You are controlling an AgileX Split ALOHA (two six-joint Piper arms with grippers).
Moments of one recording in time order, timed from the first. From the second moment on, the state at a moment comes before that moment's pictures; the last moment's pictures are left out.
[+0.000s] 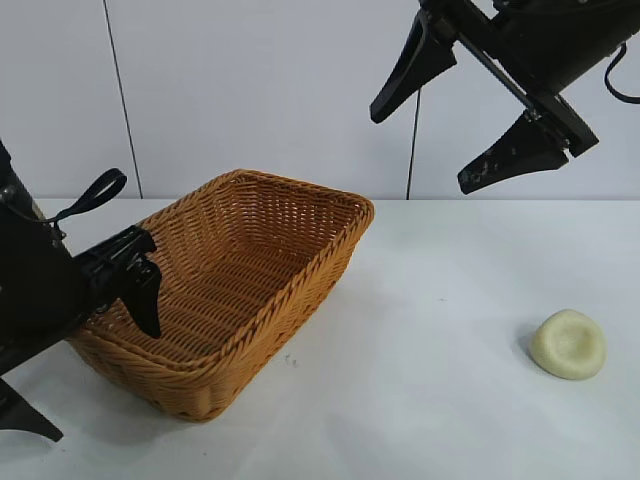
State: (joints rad) left arm -0.43 1.81 -0.80 -0.19 0.34 -1.22; right arm 0.17 1.69 -1.21 0.78 0.91 -0.30
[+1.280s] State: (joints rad) left arm -0.28 2.03 -1.40 -0.40 0.95 -0.11; right arm 0.17 1.69 -1.21 0.78 0.92 -0.30
